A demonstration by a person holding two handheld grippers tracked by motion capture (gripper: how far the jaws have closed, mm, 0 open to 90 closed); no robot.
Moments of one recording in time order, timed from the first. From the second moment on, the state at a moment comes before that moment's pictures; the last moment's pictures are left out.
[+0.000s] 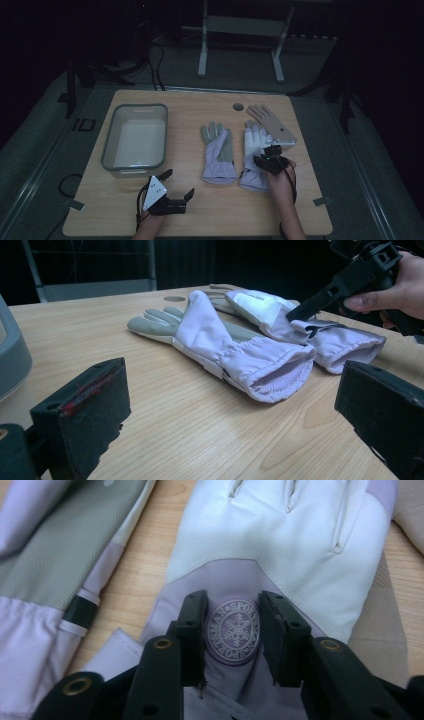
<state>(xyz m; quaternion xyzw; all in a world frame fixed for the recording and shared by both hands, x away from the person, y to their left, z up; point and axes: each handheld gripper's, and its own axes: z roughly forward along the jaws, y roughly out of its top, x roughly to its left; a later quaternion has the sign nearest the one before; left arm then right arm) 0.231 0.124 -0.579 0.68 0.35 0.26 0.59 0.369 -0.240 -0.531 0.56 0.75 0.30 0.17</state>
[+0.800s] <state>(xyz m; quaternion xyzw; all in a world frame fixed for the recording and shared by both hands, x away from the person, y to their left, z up) 0.231 0.124 -0.579 0.68 0.35 0.26 0.59 0.357 -0.206 -0.435 0.54 0.72 0.38 0.21</state>
